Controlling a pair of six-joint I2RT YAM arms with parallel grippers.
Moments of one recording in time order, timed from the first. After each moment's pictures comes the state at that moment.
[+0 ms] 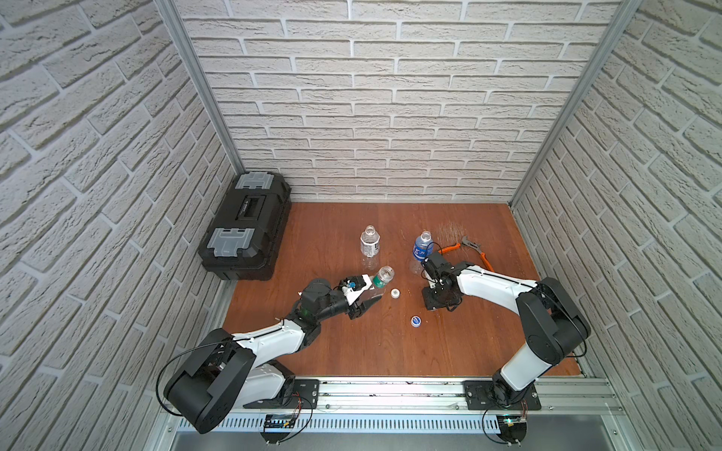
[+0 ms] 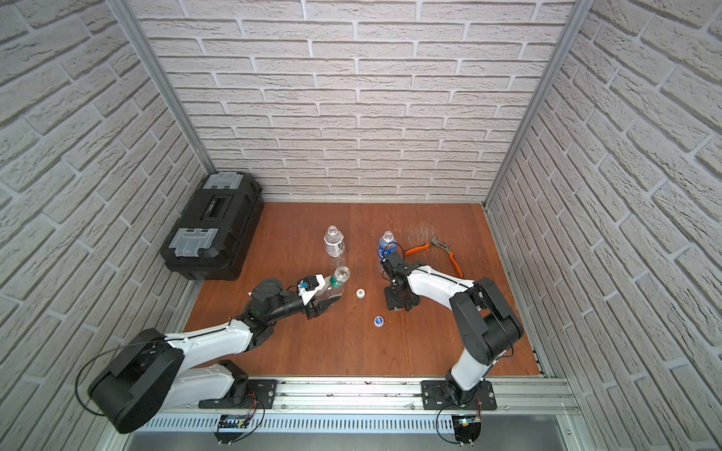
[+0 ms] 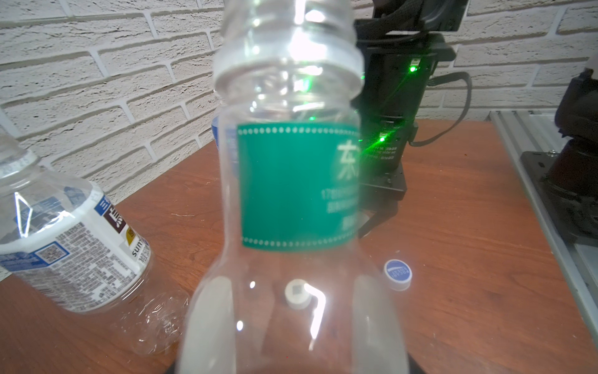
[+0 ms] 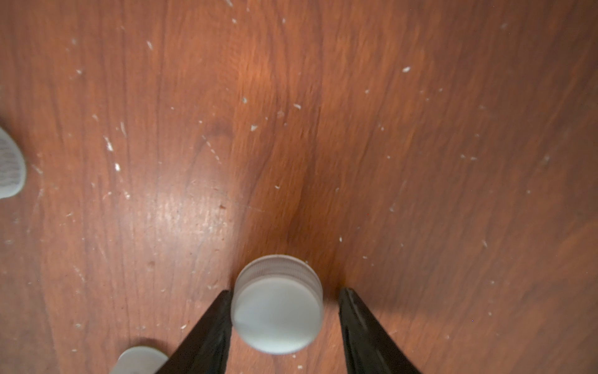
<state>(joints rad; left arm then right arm) -0.58 1.23 0.30 0.72 0.51 0.28 0.47 1.66 0.95 -0.71 0.07 0.36</state>
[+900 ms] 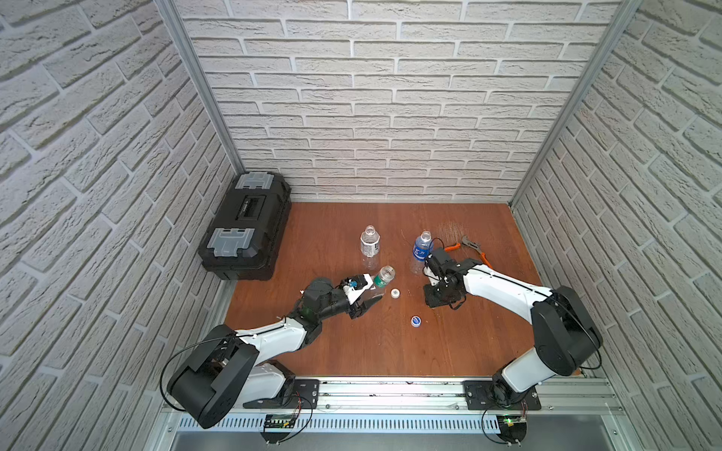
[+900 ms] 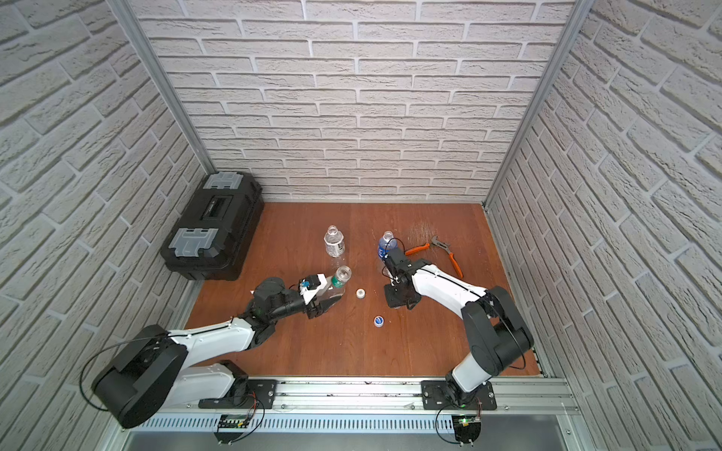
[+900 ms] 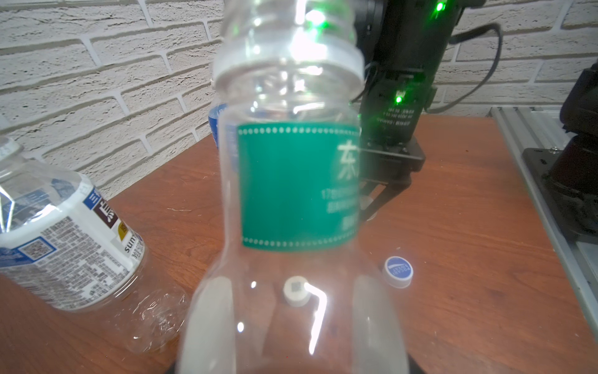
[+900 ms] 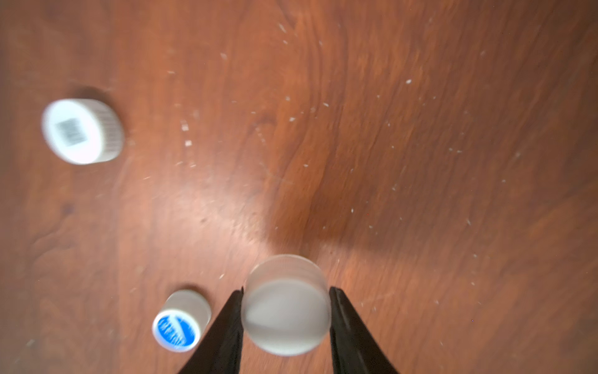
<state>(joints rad) -0.60 1.26 0.31 0.72 0.51 0.27 0.47 1.55 1.01 -0.82 -0.01 0.29</state>
